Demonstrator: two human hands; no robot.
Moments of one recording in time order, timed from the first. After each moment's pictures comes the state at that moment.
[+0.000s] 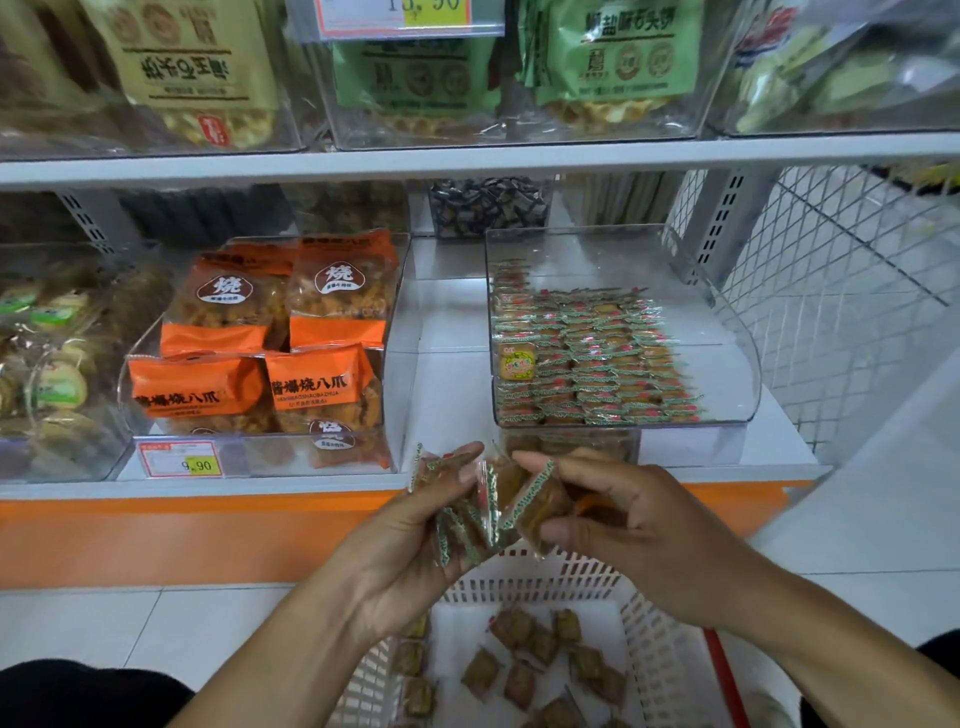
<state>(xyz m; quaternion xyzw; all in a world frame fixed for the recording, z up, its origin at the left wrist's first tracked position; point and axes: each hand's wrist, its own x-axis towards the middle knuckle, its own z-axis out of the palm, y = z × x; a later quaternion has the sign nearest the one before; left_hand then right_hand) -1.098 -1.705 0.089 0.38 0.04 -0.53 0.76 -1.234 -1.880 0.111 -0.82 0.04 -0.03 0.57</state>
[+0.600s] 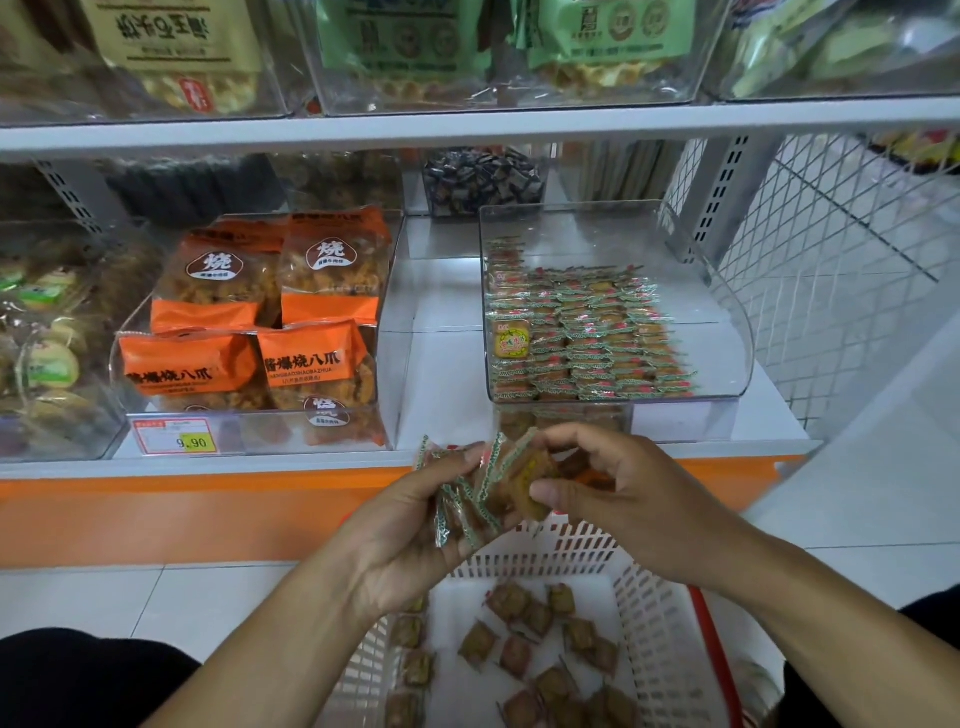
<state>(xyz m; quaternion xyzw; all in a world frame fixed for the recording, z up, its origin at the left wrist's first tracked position) -1.100 -1.706 0.083 0.38 0.02 -0.58 0.72 -1.234 -1.882 0.107 -0.82 0.11 -0.01 0.56</state>
